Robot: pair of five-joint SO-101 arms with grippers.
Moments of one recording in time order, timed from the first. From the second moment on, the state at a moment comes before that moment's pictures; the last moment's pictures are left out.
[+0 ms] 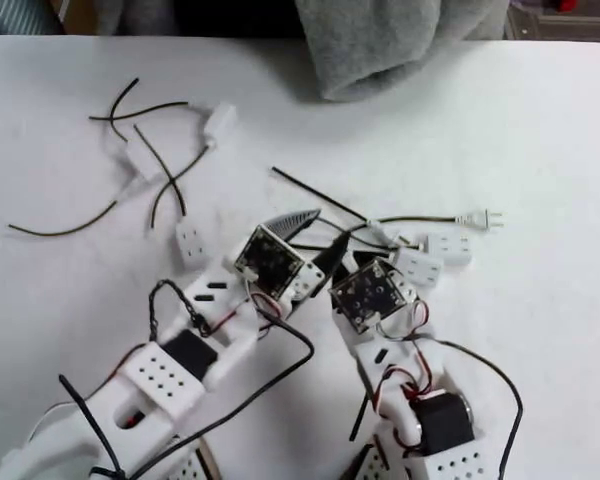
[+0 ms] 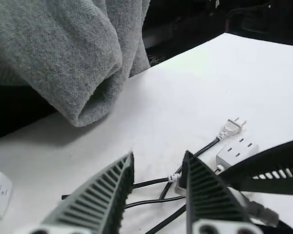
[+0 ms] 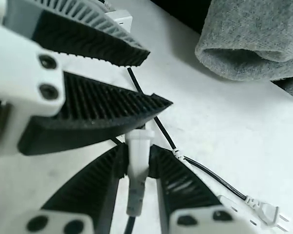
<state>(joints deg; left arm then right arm) 32.5 -48.1 78.3 -6.1 -7.3 -20.7 -102.1 83.7 51.1 23.0</state>
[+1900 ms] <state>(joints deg) 32.3 -42.9 78.9 -7.3 -7.4 -20.0 -103.0 69.0 62.1 23.0</state>
